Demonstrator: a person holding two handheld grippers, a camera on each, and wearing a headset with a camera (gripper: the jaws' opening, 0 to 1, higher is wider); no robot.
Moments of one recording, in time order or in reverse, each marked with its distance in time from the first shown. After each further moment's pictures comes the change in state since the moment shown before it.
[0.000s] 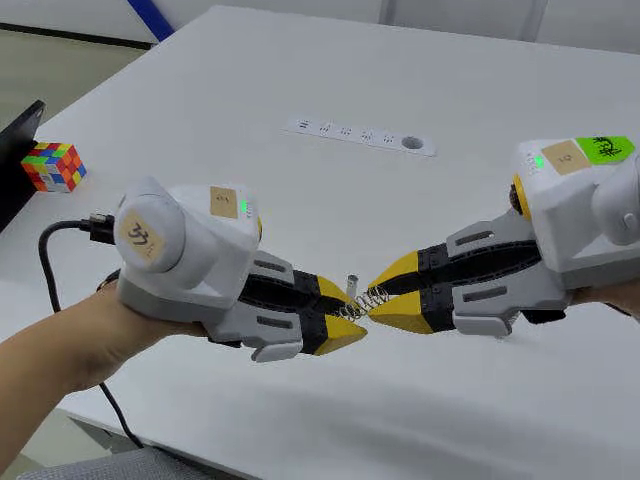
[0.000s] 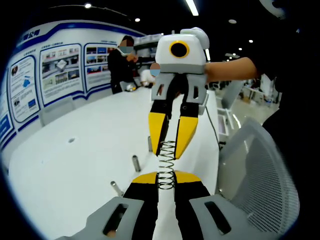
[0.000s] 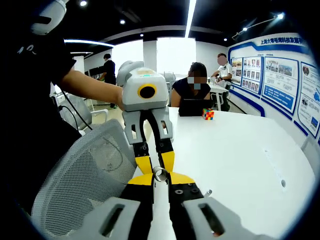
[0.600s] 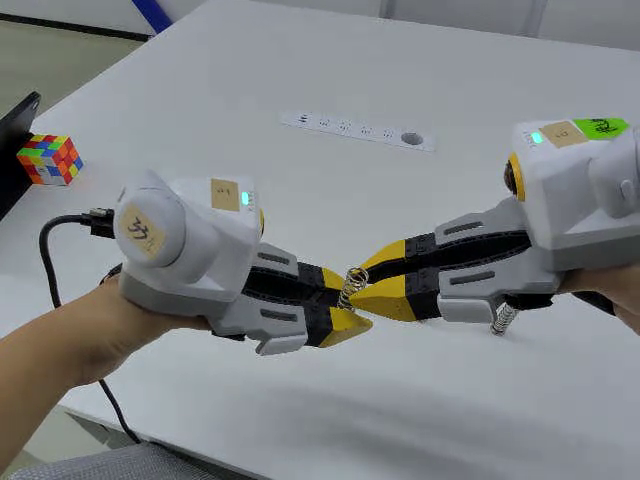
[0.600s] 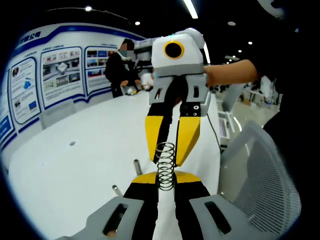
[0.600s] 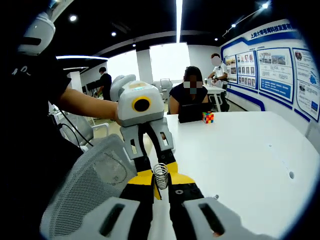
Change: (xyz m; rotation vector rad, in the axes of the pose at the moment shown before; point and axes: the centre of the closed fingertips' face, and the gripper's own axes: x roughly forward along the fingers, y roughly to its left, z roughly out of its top) left arm 0.000 0.003 0.007 0.000 -0.037 0.008; right arm 0.006 -0.001 0.016 0.108 -0.071 0.013
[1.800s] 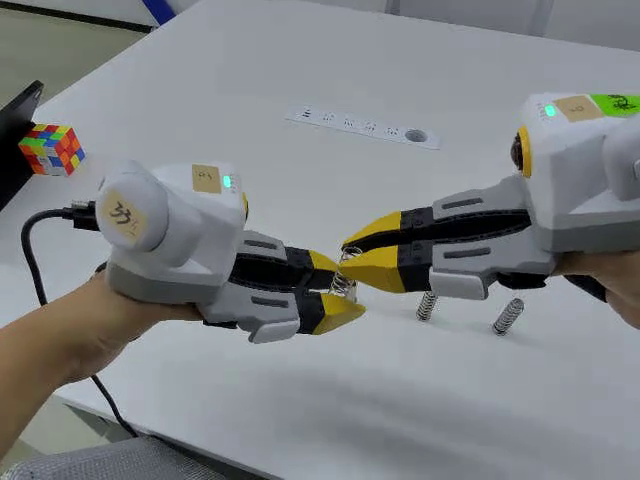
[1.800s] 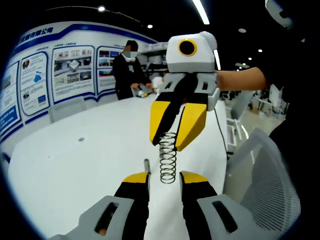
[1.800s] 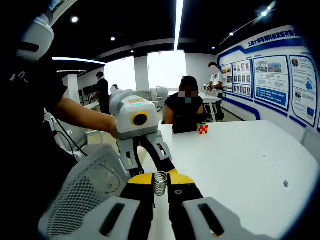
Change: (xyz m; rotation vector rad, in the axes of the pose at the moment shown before) left arm -0.010 0.023 -0.003 -0.067 -0.040 0.080; right arm 0.000 -0.014 0.029 -0.022 -0.077 -0.057
